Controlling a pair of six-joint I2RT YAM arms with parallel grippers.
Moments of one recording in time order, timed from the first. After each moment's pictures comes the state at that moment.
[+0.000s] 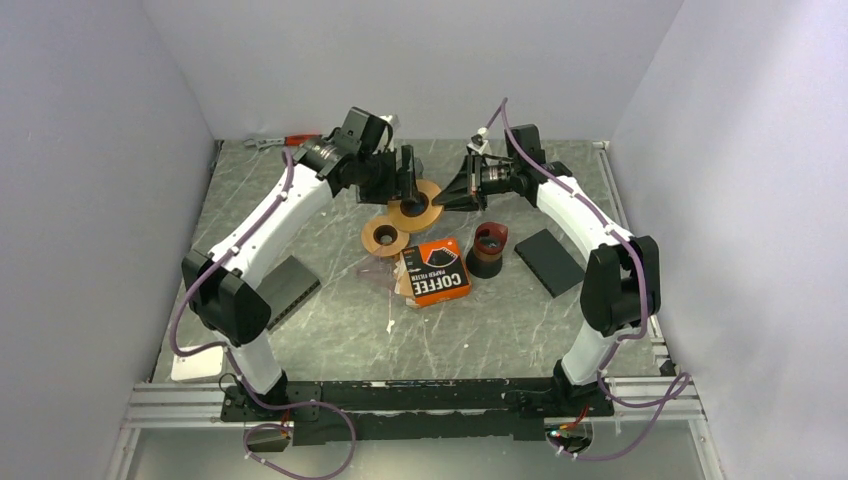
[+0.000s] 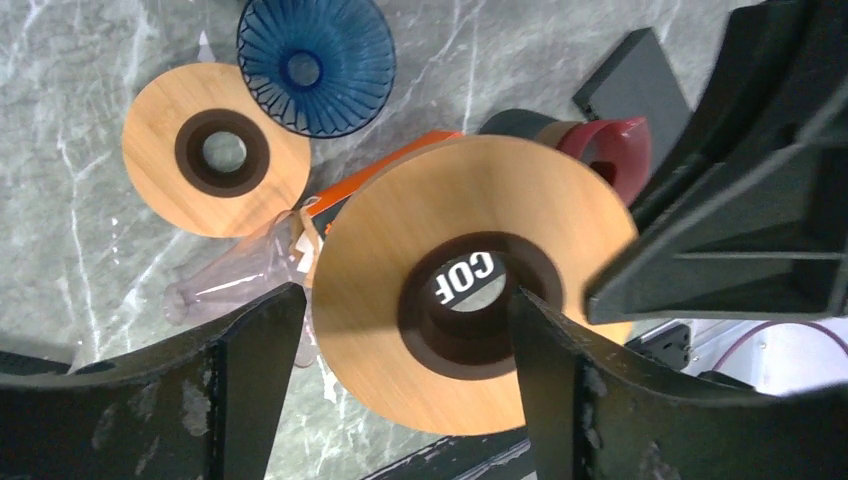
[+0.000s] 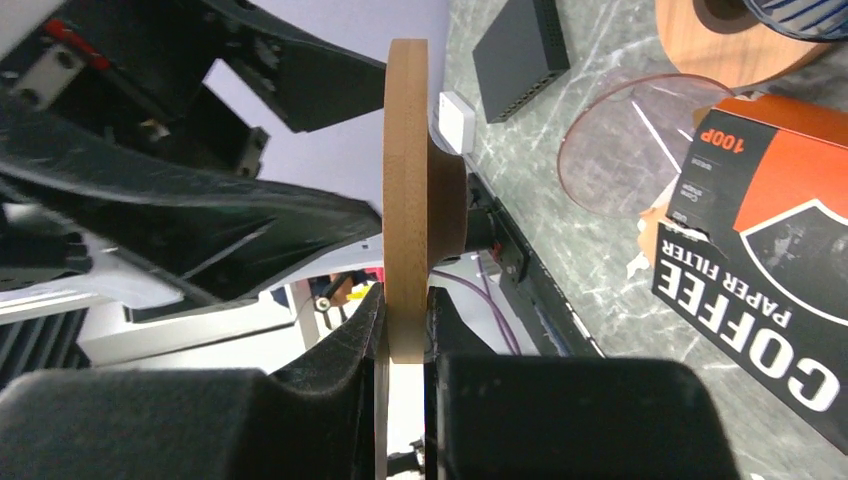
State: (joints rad) left arm -0.56 1.74 1.84 -0.94 0.13 -0.52; right arm 0.28 1.73 1.43 -0.38 -1.10 0.84
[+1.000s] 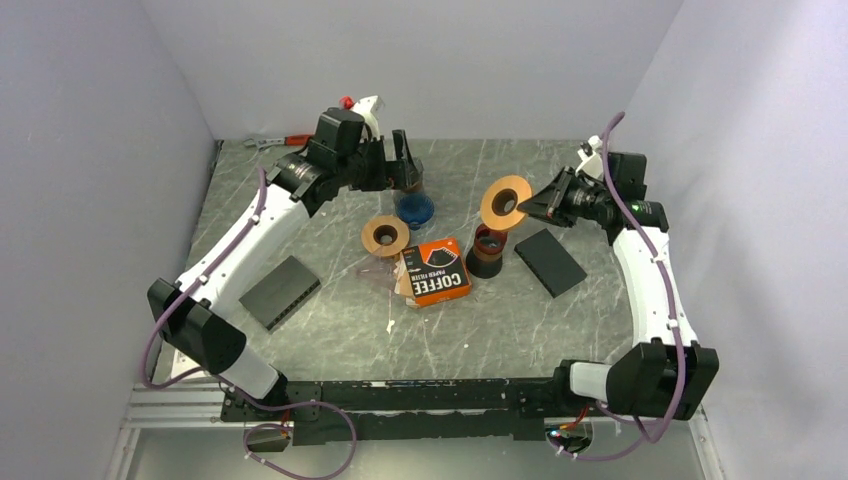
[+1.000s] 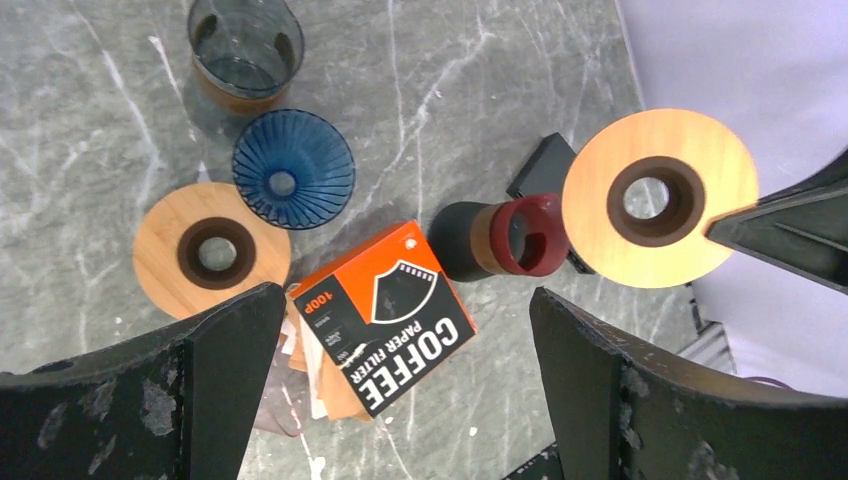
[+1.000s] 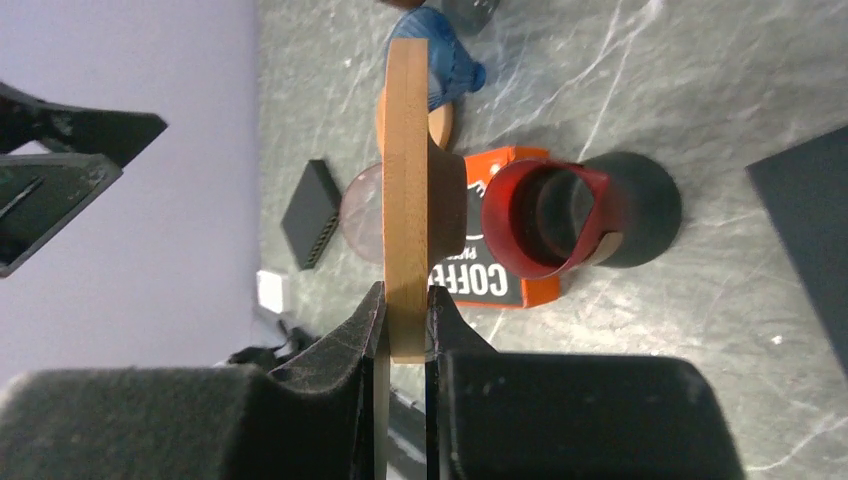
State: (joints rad) left arm -0.55 1.55 1.67 -0.65 0.09 -0.50; right arm -0.06 1.24 1.22 -0.67 -0.66 0.49
